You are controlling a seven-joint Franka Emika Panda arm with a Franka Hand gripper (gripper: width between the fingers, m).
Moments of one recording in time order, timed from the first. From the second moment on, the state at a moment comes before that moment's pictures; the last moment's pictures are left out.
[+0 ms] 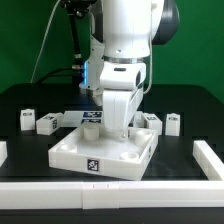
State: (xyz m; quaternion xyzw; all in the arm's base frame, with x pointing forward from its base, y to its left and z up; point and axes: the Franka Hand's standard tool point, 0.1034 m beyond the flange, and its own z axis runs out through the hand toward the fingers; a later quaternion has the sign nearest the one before) arm 0.432 0.026 0.010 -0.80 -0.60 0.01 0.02
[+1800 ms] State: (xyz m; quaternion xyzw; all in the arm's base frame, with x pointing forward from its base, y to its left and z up) arm 0.469 0.060 0.010 -0.73 -0.69 0.00 0.00
